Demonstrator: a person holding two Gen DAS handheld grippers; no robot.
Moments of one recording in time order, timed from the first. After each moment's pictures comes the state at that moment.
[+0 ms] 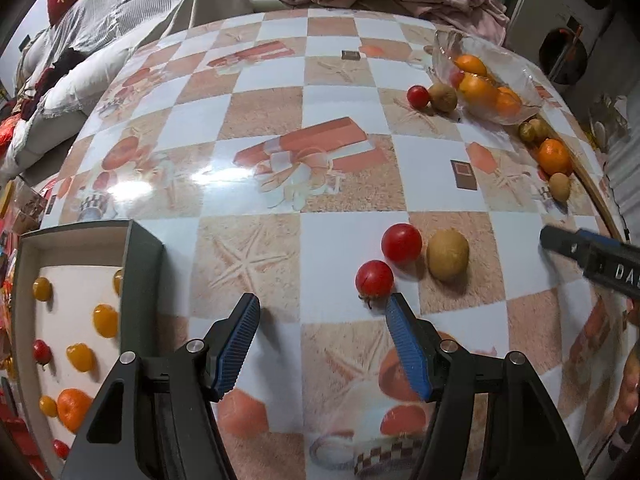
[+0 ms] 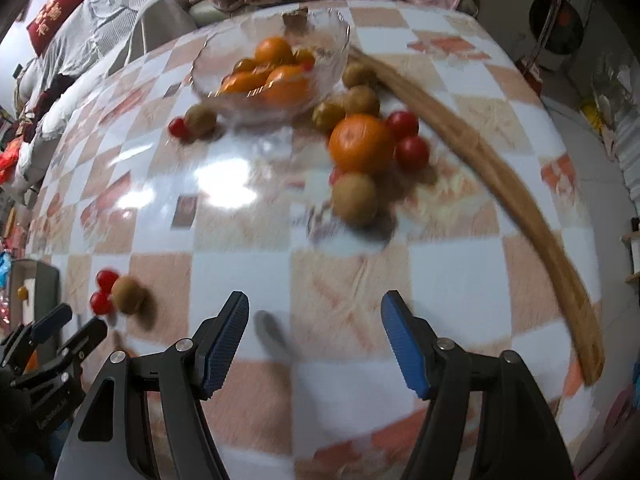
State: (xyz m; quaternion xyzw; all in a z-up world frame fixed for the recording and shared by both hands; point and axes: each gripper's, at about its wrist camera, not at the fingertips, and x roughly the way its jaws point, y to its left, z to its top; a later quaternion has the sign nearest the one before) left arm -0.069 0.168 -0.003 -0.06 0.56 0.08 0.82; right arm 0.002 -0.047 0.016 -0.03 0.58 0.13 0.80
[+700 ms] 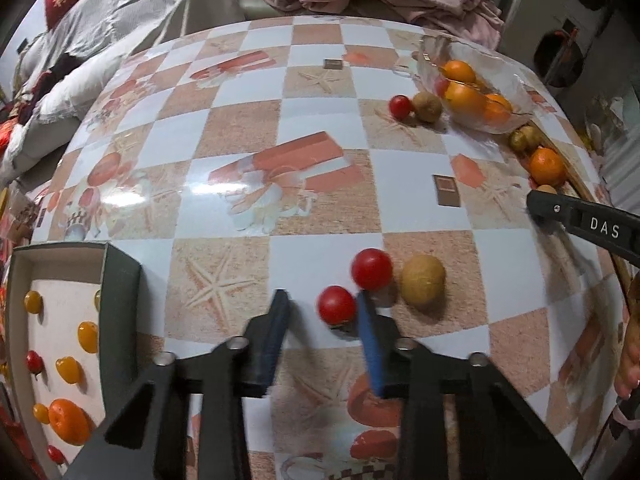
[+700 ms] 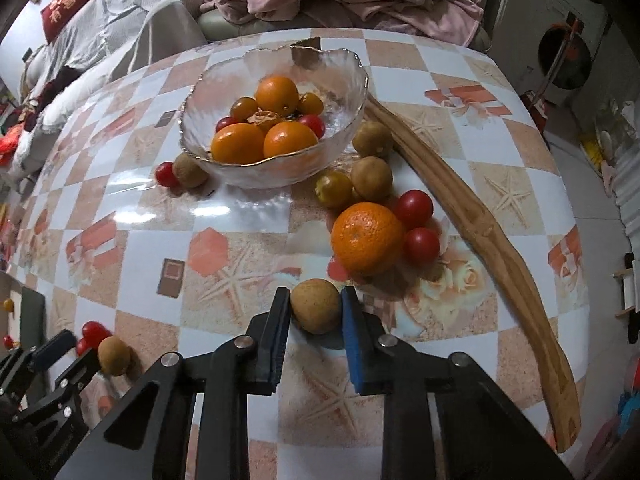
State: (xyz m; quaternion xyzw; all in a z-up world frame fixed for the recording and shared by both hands) left arm -0.059 0.153 0.000 -0.06 0.55 0.07 0.83; right arm 0.028 -0.036 0.024 -0.05 0.56 0.15 0.81
